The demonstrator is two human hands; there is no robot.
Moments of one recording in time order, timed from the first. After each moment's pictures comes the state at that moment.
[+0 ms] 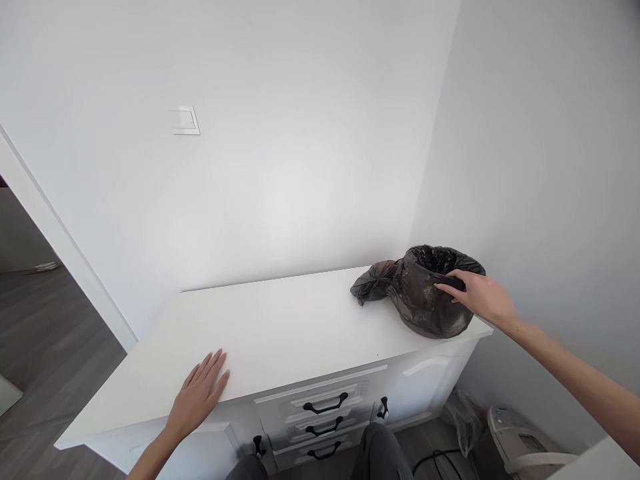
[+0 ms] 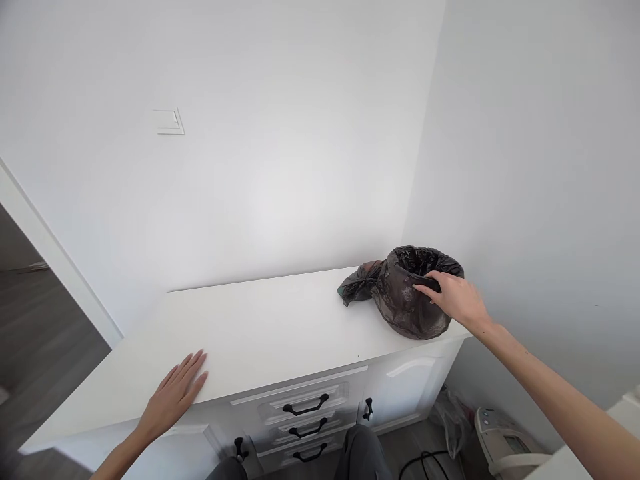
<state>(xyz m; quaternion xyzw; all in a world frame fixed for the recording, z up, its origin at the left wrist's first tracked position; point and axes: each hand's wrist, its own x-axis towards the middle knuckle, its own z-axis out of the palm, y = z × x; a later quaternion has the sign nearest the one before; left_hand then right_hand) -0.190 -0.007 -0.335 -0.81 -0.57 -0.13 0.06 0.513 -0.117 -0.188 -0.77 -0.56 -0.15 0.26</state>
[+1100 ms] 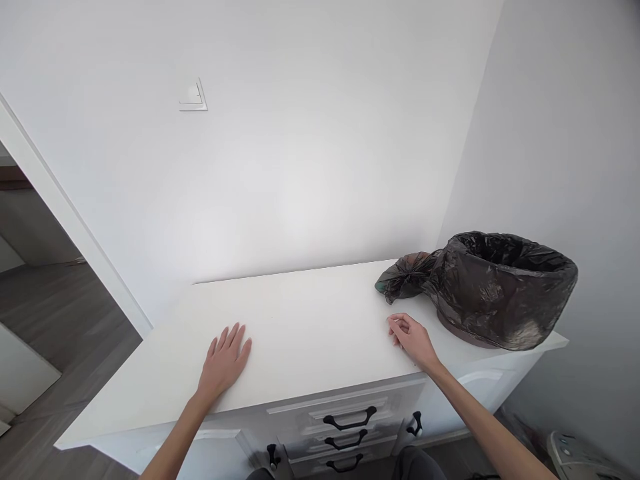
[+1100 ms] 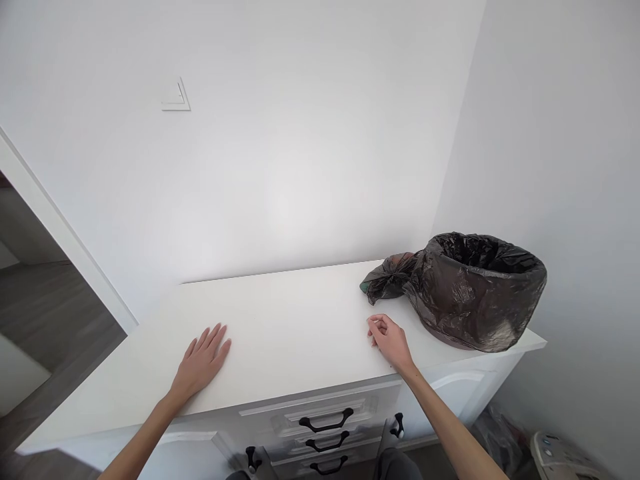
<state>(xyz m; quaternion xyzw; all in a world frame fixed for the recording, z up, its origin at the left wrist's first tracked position) -0.150 0.061 -0.338 -0.75 -0.66 -0.08 0.04 0.343 -0.008 -0.382 -0.62 -0.49 0.29 0.54</state>
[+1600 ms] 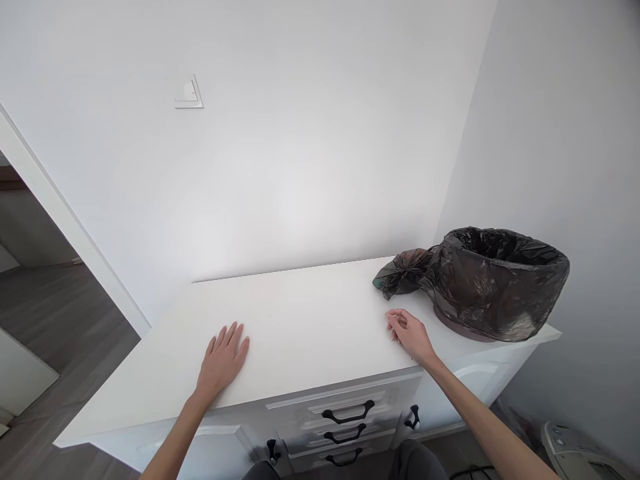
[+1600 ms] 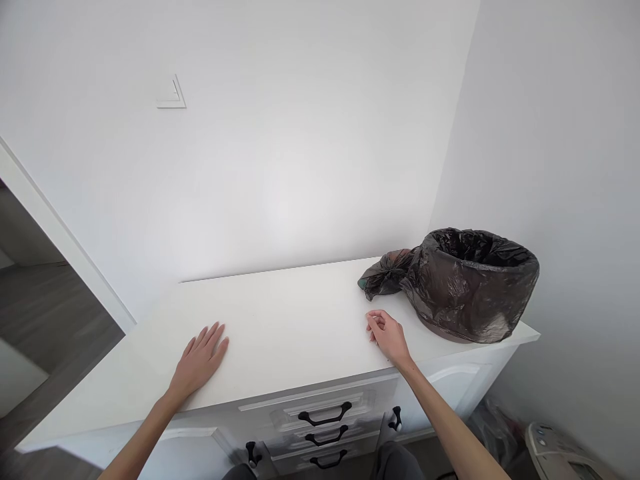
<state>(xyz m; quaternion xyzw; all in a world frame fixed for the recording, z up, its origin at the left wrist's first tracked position) -0.149 0.056 -0.336 -0.74 -0.66 -0.09 0.02 0.344 -0.011 -0.381 -0.62 -0.49 0.28 0.55</state>
